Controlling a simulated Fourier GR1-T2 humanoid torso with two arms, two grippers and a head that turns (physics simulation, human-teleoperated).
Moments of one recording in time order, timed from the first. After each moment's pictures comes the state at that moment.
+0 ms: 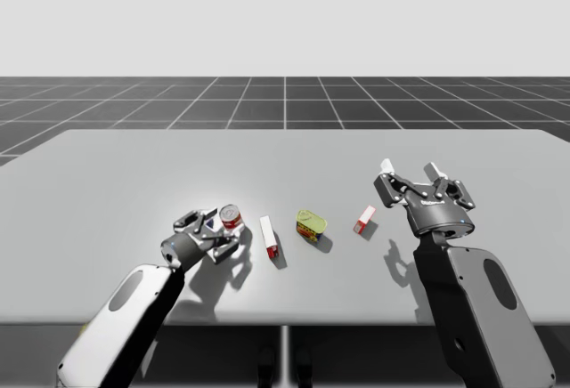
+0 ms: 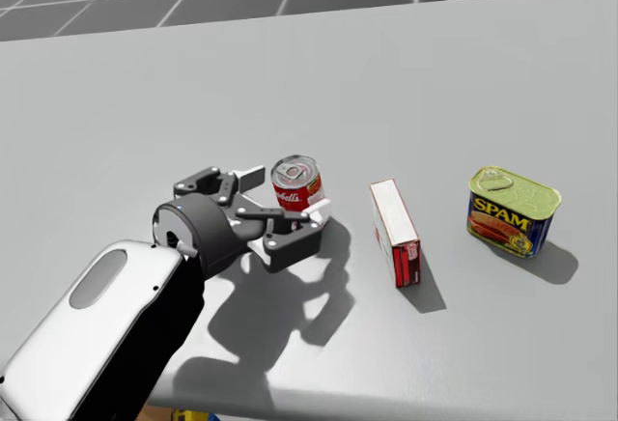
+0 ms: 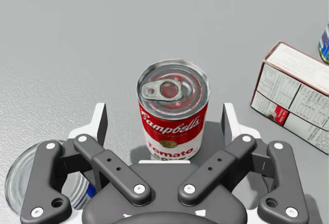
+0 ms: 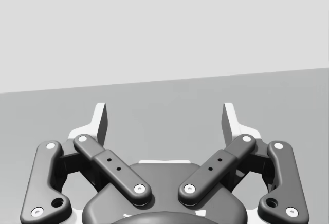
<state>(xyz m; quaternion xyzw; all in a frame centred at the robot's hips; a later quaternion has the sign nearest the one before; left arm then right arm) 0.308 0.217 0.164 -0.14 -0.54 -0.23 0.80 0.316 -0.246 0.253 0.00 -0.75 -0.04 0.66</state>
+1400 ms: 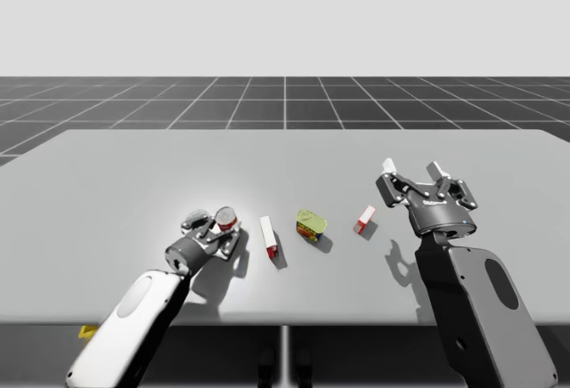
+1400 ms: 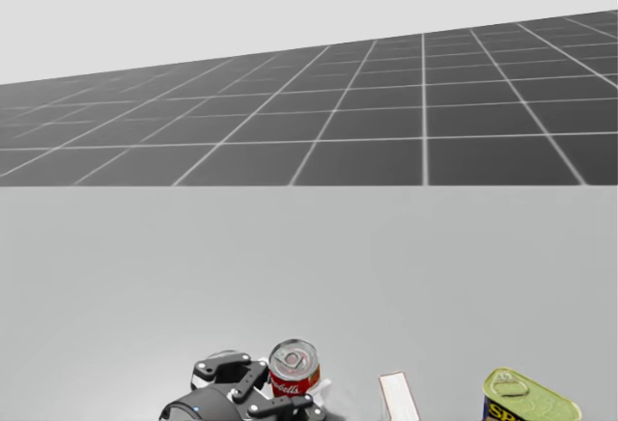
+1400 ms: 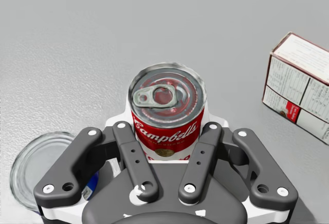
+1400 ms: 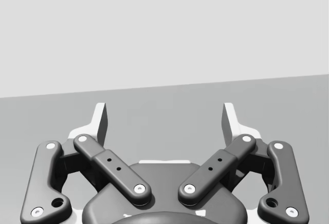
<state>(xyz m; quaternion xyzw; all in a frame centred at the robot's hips) 0.301 0.204 0.157 -0.08 -0.56 -0.22 0.80 0.316 -0.250 0.252 -0.01 -0.75 -0.04 0.66</state>
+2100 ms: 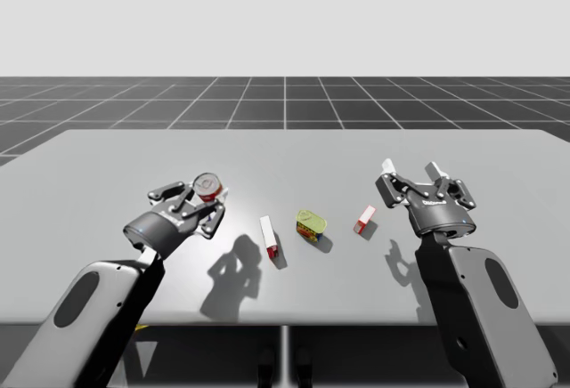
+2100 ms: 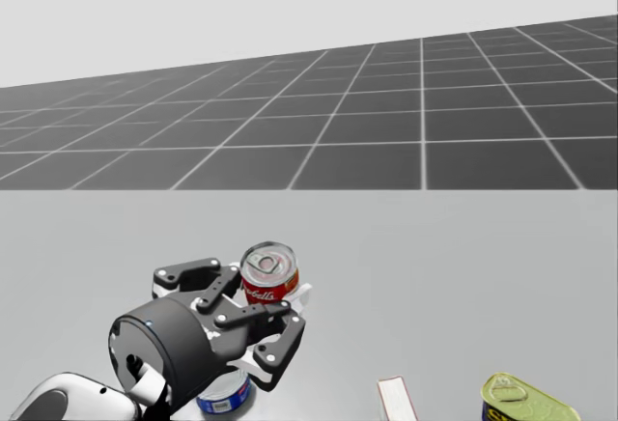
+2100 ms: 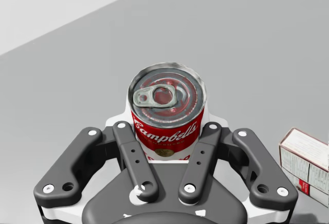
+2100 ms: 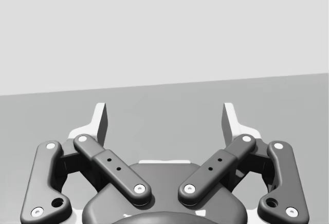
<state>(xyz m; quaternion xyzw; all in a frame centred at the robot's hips) 0.296 0.208 0.255 -0.04 -0.63 -0.24 0.73 0.317 -0.251 0.251 0.00 -0.75 -0.04 0.66</state>
